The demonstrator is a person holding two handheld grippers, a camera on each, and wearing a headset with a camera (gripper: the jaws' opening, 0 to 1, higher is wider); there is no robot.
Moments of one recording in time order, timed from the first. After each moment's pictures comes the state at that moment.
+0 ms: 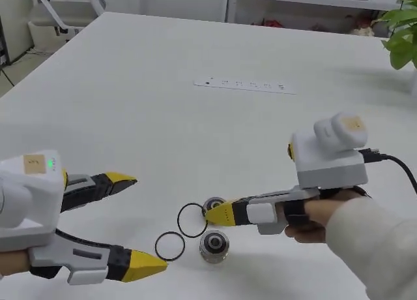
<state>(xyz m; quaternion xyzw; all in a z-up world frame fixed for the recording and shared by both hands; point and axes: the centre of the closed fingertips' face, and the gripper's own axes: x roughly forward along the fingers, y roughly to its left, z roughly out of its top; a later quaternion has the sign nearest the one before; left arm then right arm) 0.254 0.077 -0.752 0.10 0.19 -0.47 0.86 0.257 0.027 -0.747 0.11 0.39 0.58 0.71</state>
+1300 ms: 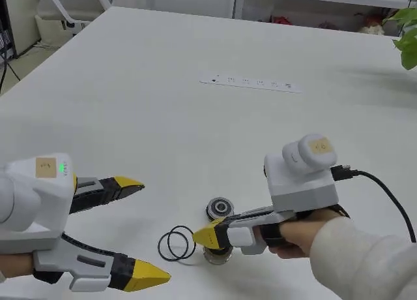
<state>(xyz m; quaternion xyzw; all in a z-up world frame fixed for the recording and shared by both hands) 0.249 0.073 -0.759 0.10 0.20 -0.48 0.85 0.253 0.043 -0.783 0.06 0.41 0.58 0.70</state>
